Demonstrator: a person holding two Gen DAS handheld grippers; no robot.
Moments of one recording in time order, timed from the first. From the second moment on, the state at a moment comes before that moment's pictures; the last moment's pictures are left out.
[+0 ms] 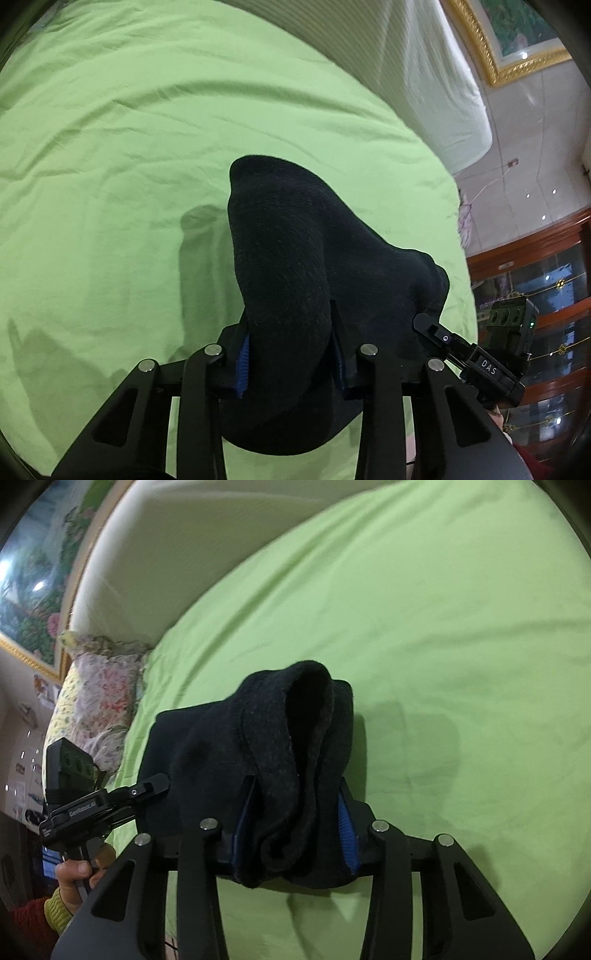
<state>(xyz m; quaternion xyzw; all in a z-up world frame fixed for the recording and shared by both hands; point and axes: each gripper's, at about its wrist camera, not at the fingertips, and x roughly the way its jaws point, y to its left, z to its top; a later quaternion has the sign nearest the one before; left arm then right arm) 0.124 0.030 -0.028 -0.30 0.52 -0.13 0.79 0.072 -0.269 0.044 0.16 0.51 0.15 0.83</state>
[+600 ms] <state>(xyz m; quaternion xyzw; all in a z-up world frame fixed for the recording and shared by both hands) 0.122 0.116 0.023 -0.29 0.46 -0.03 0.84 0.139 -0.160 0.051 0.08 0.50 0.23 0.83</state>
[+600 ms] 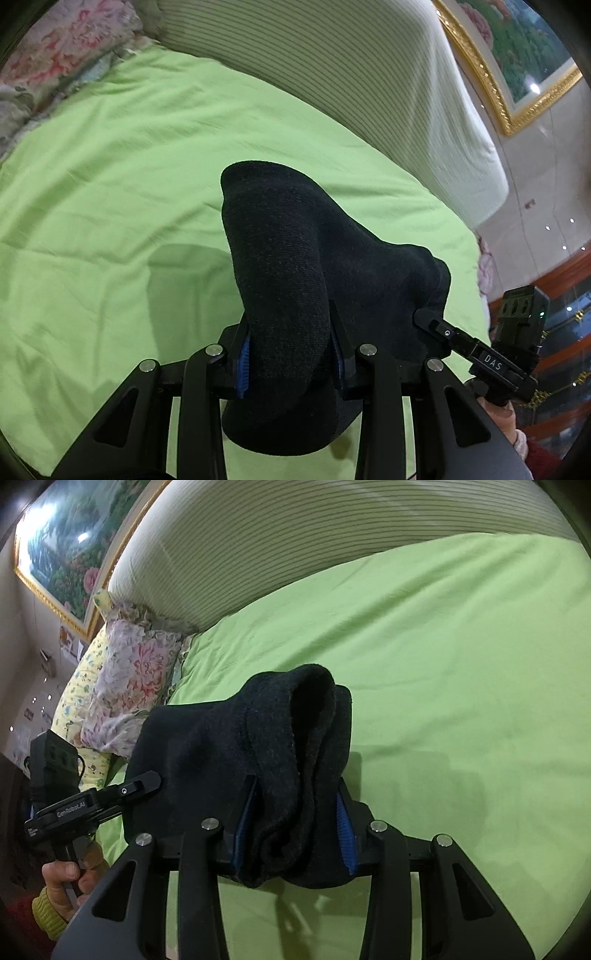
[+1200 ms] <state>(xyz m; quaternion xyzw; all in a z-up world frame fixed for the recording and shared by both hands) 0.151 0.144 -0.021 -0.28 0.48 0.00 0.83 0.174 -0.138 0.013 0.03 0.52 0.22 0.82</state>
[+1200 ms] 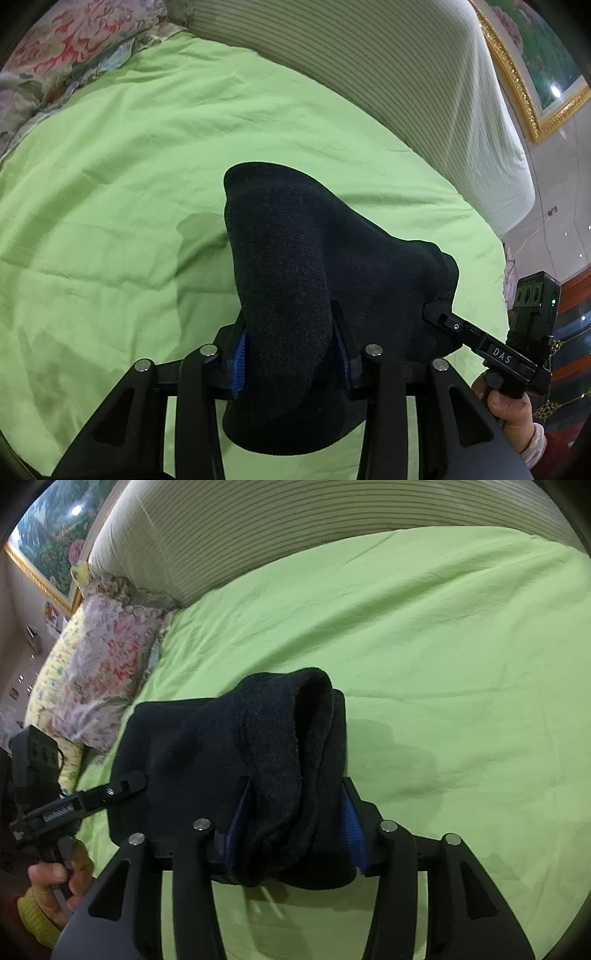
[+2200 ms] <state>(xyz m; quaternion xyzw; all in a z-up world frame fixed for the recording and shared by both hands) 0.106 0.120 -0.014 -0.22 0.49 0.09 0.84 0.129 -0.135 0.034 -0.01 0.45 0.20 0.87</state>
